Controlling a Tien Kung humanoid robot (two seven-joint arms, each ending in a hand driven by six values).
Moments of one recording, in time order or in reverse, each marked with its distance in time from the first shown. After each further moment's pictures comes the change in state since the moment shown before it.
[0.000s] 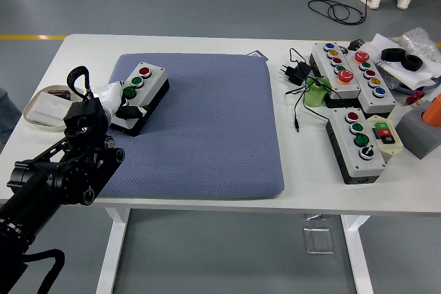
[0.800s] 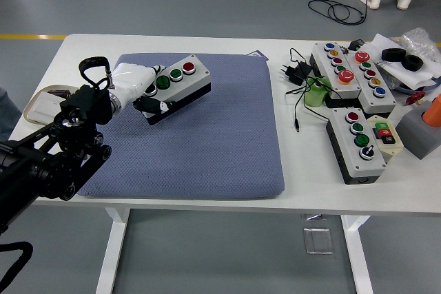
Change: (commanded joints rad) left arm -0.080 0.155 0.274 -0.048 0.000 0.032 -0.507; right arm -0.002 -0.001 0.003 0.000 -0.002 -0.001 -0.002
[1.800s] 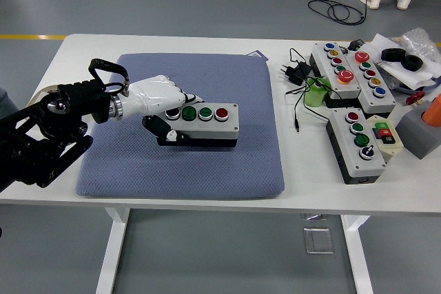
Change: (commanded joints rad) left arm -0.109 0.093 0.216 0.021 -0.021 0.066 -0.476; right arm 0.005 0.000 0.000 0.000 -0.007 0.001 -0.002
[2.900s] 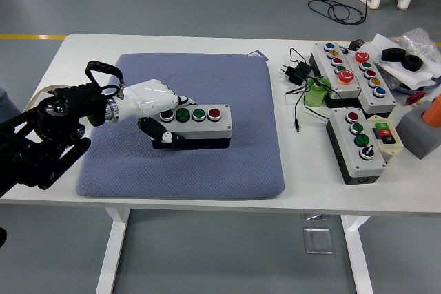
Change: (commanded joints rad) left arm 0.034 -0.018 -0.087 0.042 0.021 -0.017 0.002; right arm -0.003 0.000 -0.002 0.000 0.000 0.000 0.004
